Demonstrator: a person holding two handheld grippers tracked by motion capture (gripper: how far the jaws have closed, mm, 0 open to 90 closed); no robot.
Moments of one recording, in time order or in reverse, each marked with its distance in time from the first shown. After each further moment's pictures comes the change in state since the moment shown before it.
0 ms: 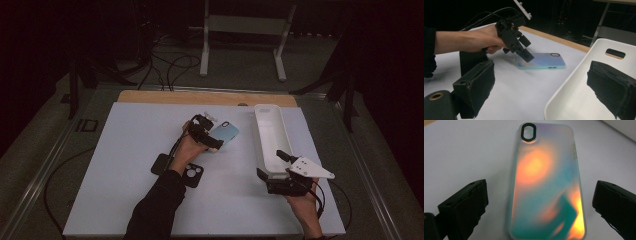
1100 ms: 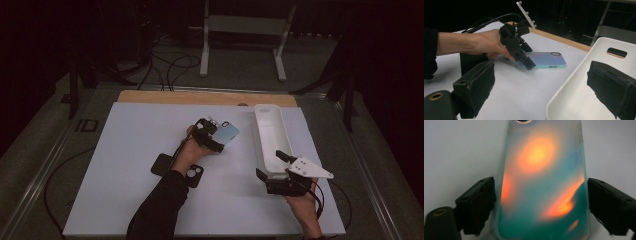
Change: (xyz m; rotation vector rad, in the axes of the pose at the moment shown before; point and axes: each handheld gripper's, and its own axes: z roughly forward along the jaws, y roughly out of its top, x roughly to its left) left arm -0.011 -0.002 0.015 0.090 0.032 0.021; right arm 0.001 -0.001 0.002 0.003 0.003 0.004
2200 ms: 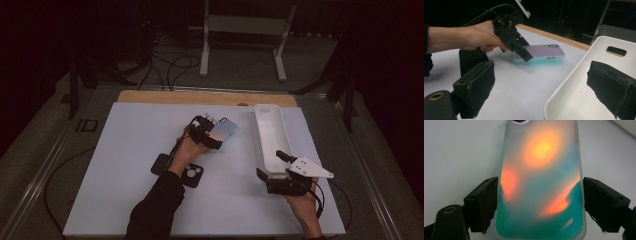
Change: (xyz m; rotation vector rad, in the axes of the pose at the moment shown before) left arm 0.002 0.002 -0.031 -0.063 -0.012 -0.035; right arm -0.002 -0.001 0.000 0.003 -0.002 0.008
